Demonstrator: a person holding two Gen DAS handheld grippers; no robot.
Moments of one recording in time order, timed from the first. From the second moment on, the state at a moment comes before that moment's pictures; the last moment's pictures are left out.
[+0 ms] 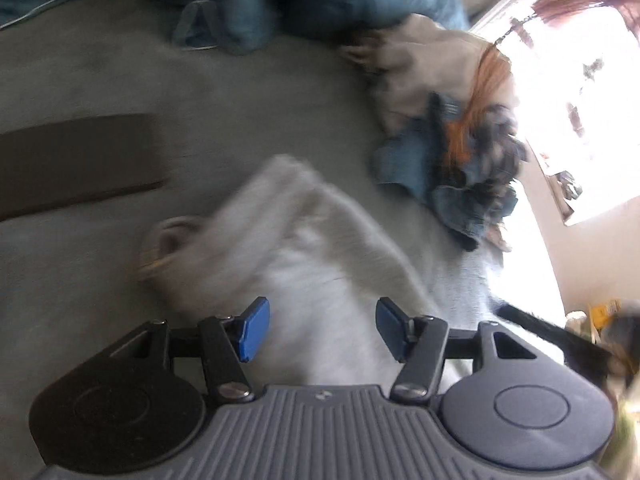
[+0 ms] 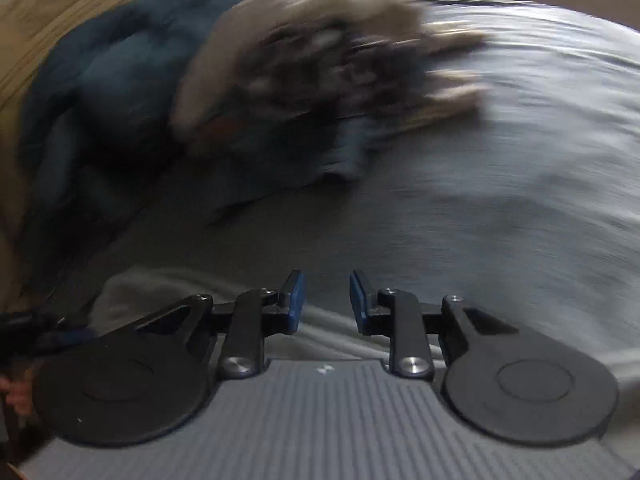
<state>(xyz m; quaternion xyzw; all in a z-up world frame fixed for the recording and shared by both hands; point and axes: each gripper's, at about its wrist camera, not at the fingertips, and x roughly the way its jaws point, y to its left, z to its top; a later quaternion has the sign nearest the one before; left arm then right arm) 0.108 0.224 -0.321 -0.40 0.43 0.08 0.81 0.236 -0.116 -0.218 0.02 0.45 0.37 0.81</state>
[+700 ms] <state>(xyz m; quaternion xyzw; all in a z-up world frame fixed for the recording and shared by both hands) 0.117 0.263 -0.387 -0.47 0.45 0.06 0.76 0.277 0.200 -0.288 -0.21 0.54 0.61 0.54</state>
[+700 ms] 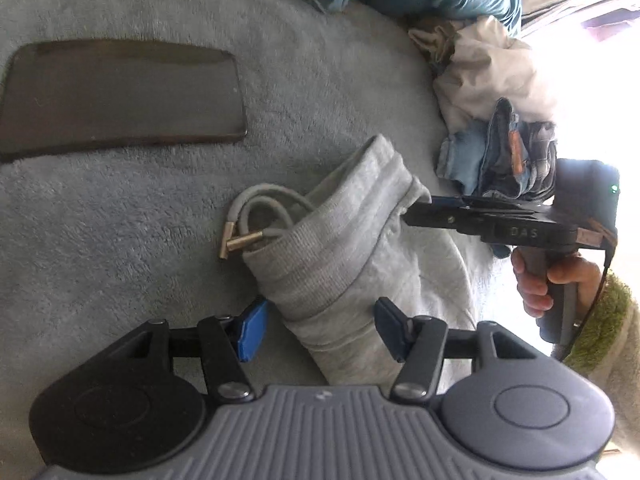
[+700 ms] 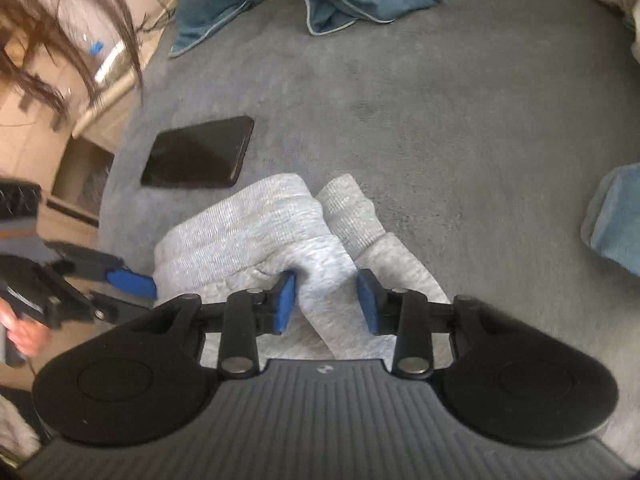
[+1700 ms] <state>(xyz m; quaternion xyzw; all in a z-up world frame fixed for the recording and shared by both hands) 0.155 0.260 -0.411 -0.50 0.46 0.08 0.73 0.265 0.163 -0.285 -0.27 0.37 0.59 0.66</state>
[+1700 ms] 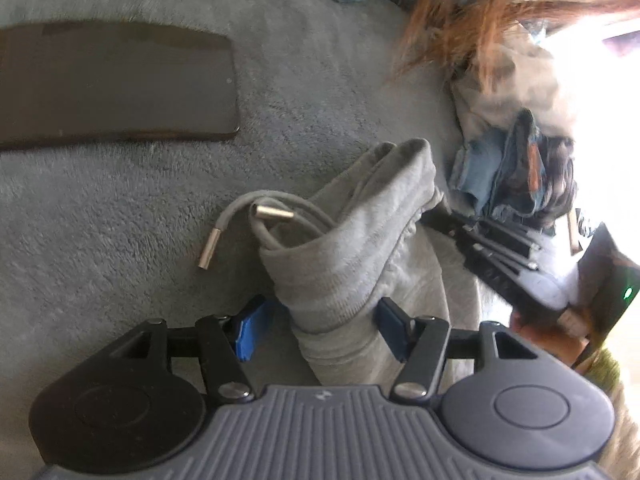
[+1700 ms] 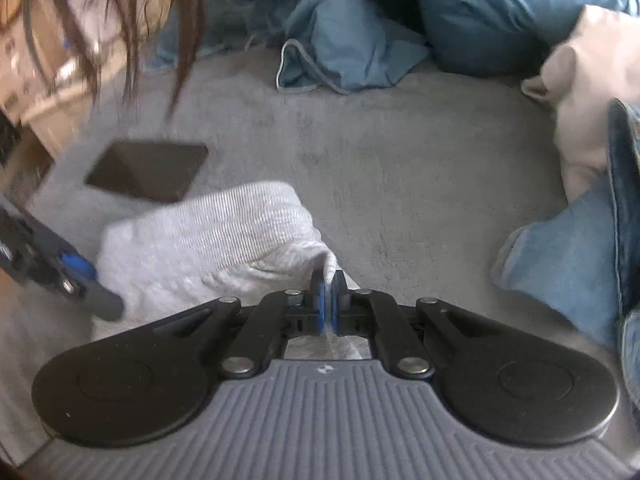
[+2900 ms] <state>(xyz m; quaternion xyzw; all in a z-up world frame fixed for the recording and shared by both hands) 0.165 0.230 -0.411 -0.51 0.40 0.18 0.74 0.044 -0.311 -0.367 0.61 0.42 -0.06 0.67</state>
